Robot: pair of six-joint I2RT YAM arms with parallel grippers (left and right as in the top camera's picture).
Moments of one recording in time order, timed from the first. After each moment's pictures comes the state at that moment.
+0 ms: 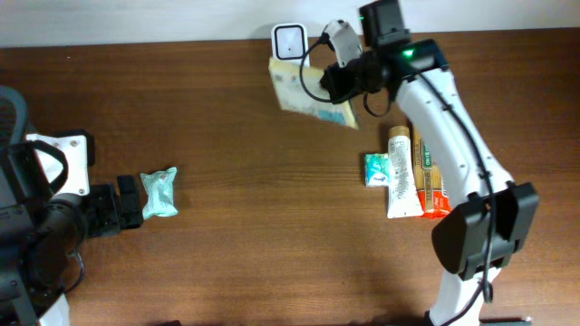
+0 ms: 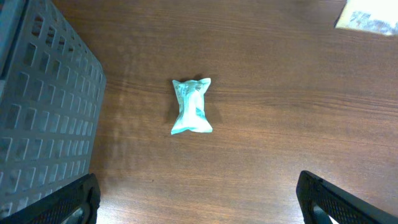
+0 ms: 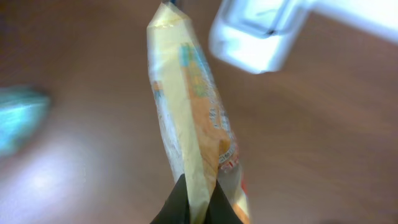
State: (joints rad) left arm 0.24 1.12 1.70 -1.51 0.07 0.11; right arm 0.29 2.00 1.98 -0.90 -0.24 -0.13
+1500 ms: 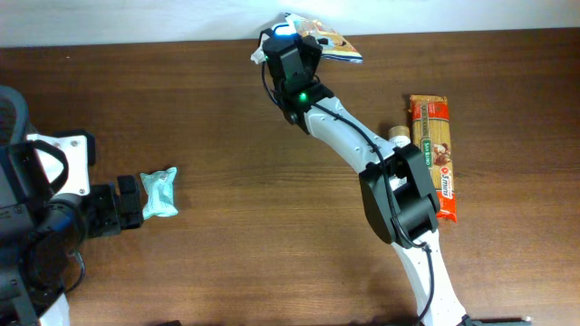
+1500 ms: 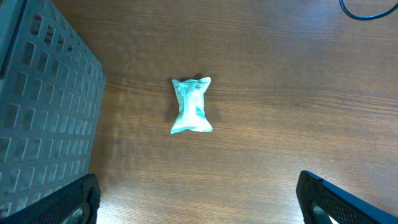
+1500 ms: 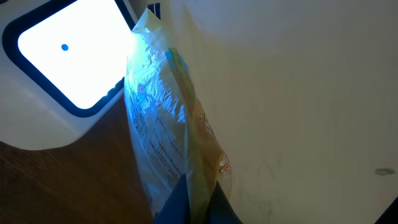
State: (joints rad) left arm 0.24 1.12 1.70 -1.51 0.07 0.11; right arm 0.52 2.40 1.99 -0.02 0.76 -1.07
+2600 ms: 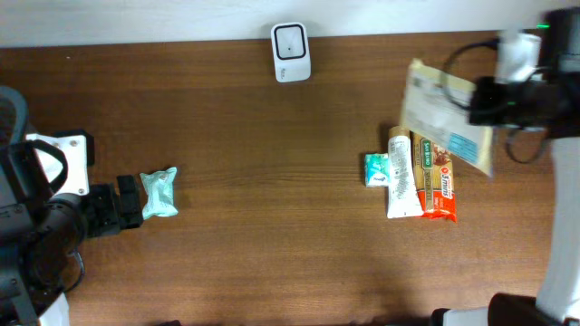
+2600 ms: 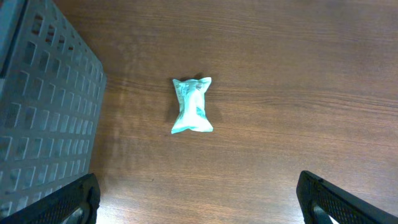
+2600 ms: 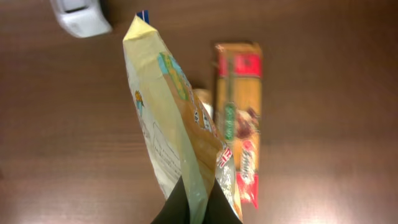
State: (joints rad) left arm 0.24 1.13 1.70 -1.51 0.07 0.11; right arm -0.18 1.58 2.00 -1.45 -0.18 0.00
